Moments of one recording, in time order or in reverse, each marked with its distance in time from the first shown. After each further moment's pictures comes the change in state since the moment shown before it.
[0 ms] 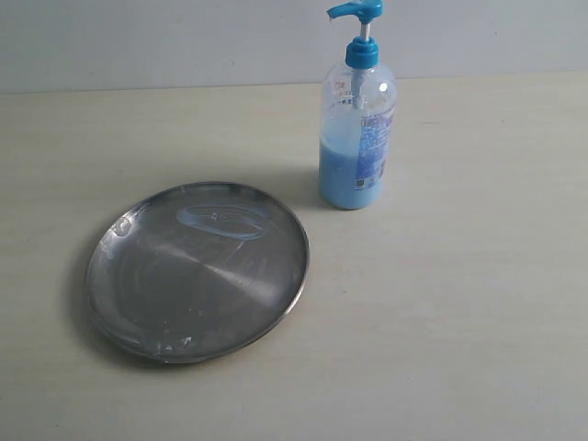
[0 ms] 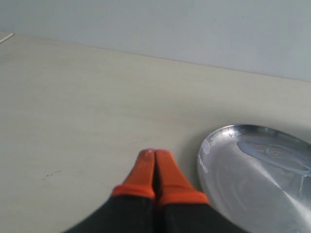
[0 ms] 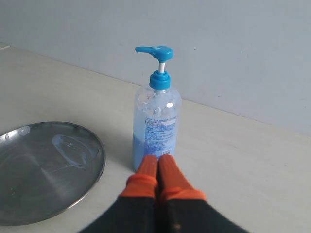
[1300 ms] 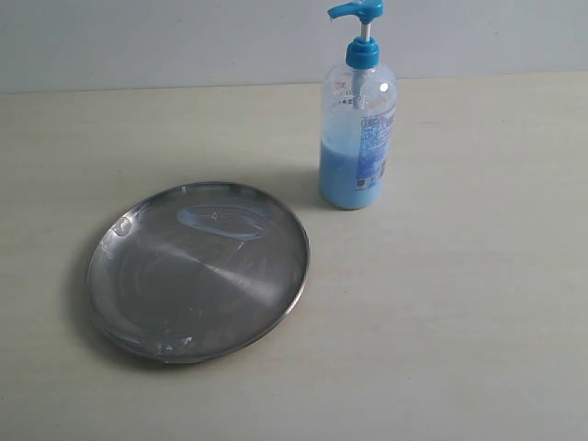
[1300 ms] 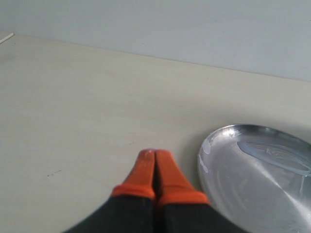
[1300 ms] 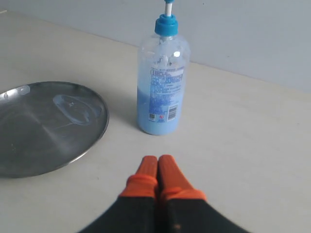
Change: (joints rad) left arm 0.000 0.000 0.000 0.002 0.000 0.000; right arm 0.000 -0.085 0.173 0.025 -0.002 0.000
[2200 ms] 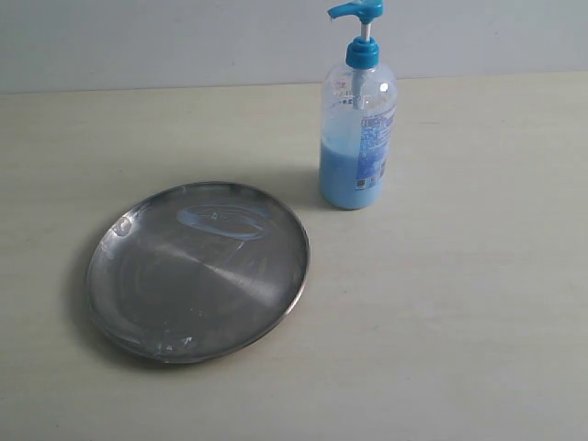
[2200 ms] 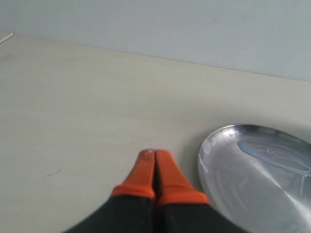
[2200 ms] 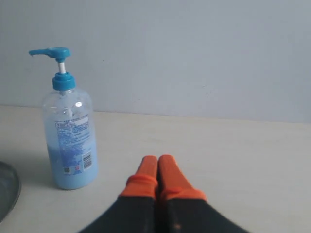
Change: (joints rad) left arm 0.000 0.000 0.000 0.000 0.000 0.000; right arm -0.375 -0.257 0.082 0.017 -0.073 -0.012
